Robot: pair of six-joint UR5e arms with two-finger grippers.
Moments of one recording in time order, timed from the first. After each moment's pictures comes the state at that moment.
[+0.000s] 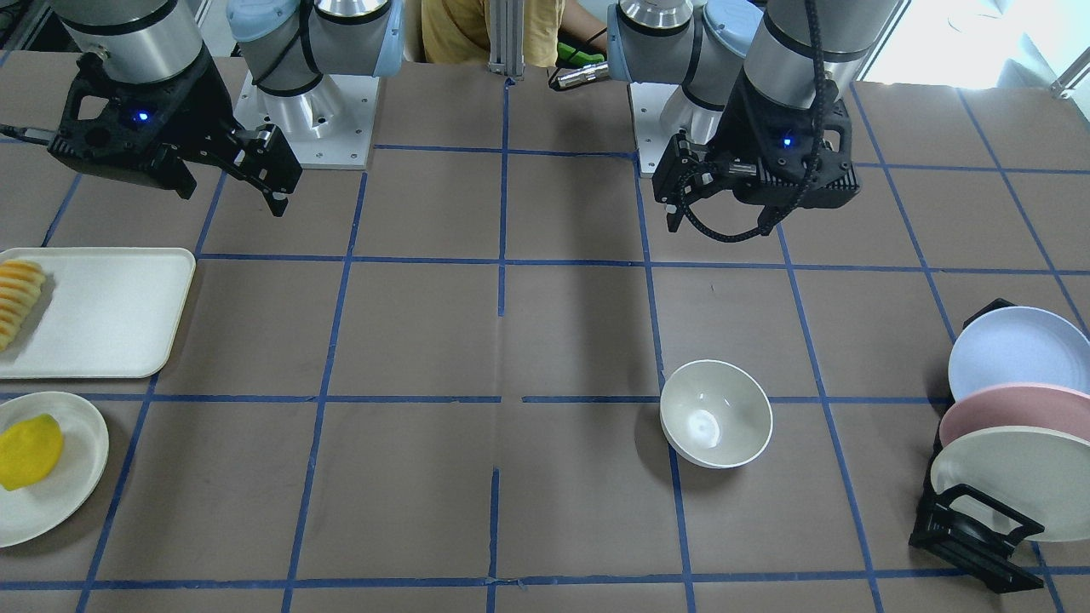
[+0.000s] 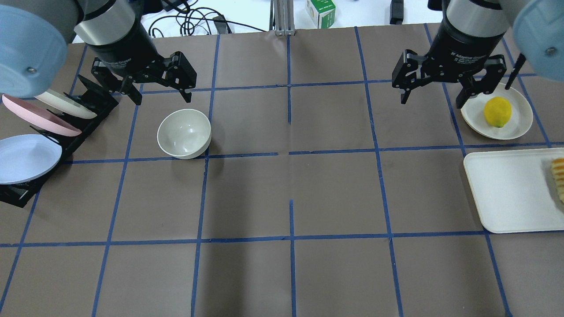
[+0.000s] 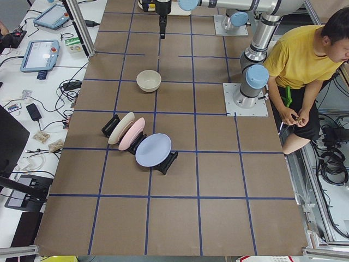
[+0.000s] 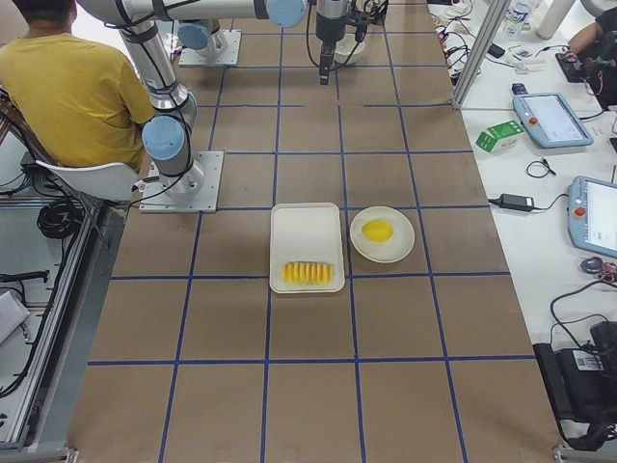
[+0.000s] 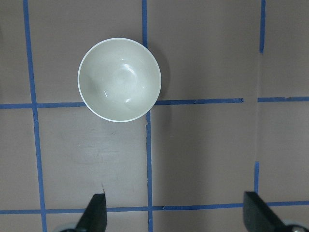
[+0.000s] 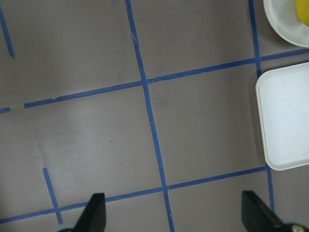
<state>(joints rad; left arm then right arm) -1.61 -1.60 -1.52 -1.57 1.55 -0.03 1.56 -1.59 1.56 -1.52 -1.60 0.17</state>
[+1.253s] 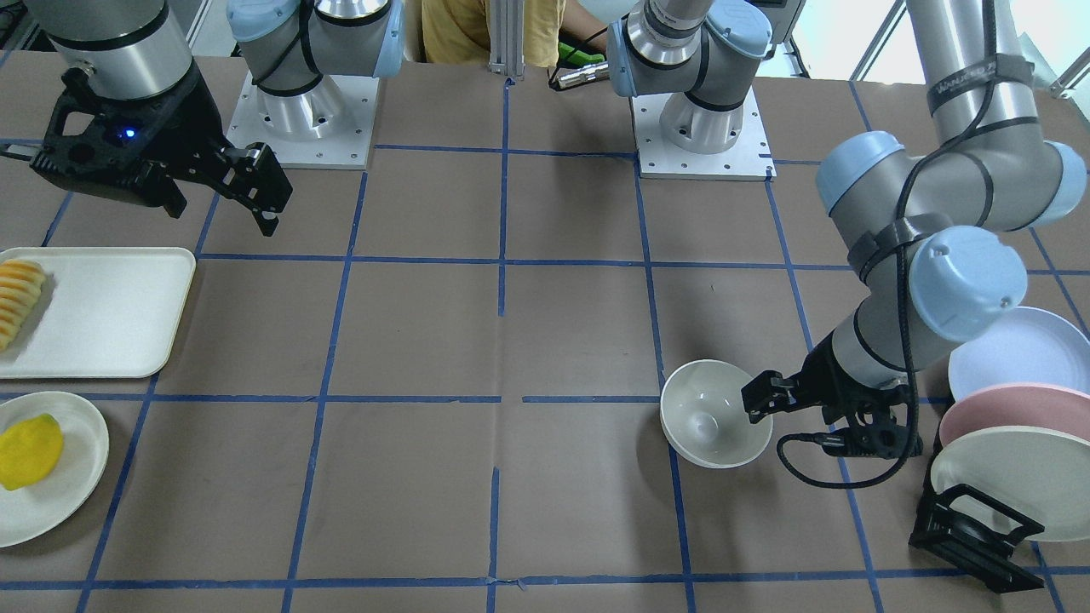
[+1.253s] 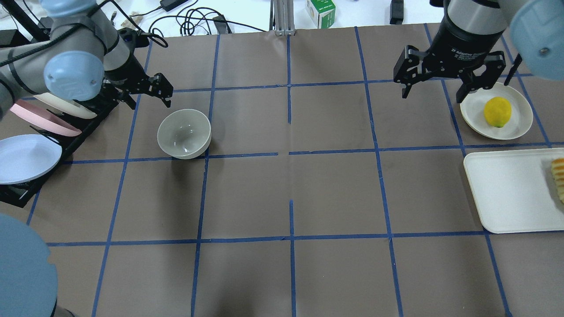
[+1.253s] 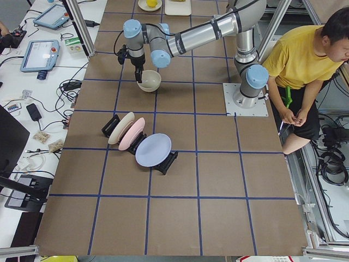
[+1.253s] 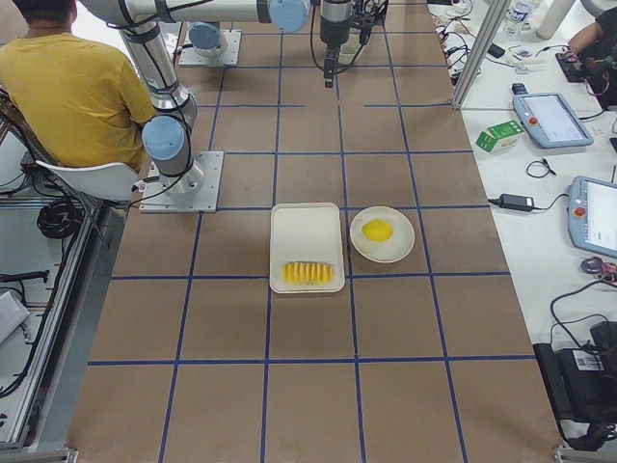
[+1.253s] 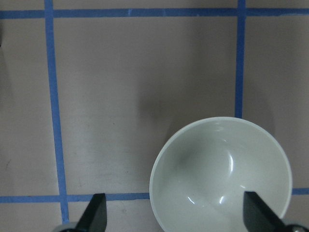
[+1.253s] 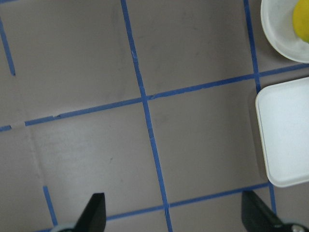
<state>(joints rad) -1.39 -1.96 -1.62 -1.13 1.55 0.19 1.54 -1.56 1.56 -1.62 -1.60 0.16</state>
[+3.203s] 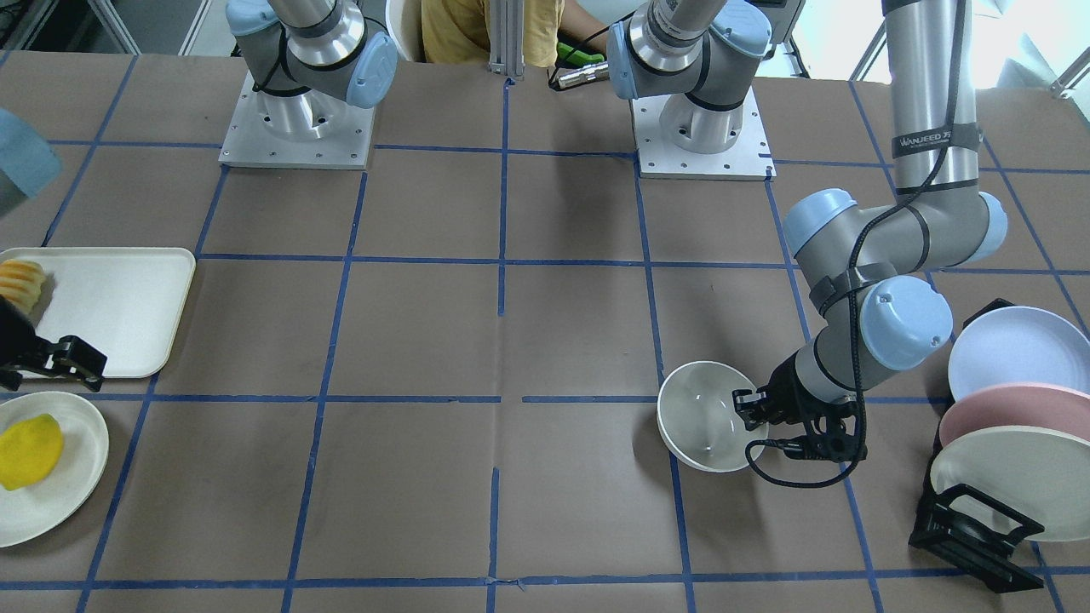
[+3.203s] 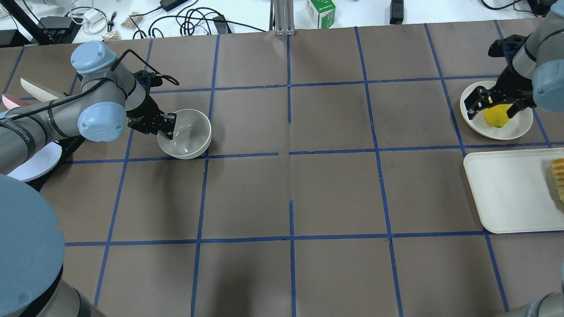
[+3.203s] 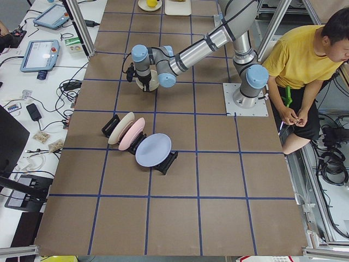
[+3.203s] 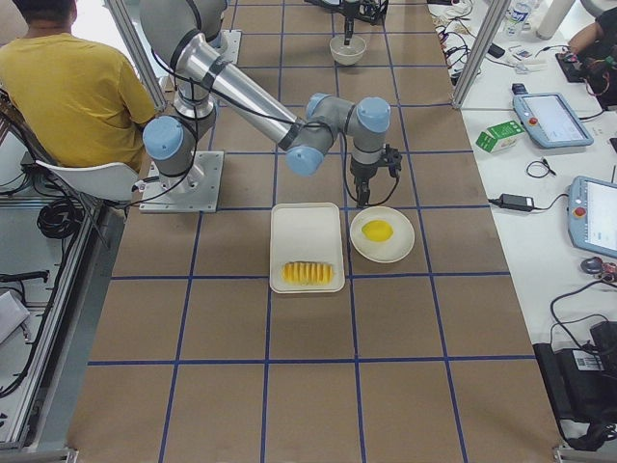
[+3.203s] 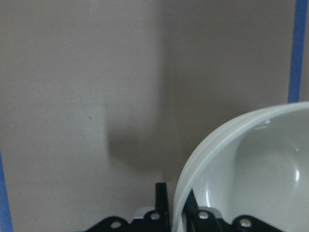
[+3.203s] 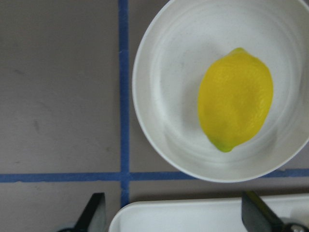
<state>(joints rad) -1.36 -2.02 -1.78 -0.96 1.49 0.22 1.09 -1.21 1.76 -2.18 -1.61 -0.52</state>
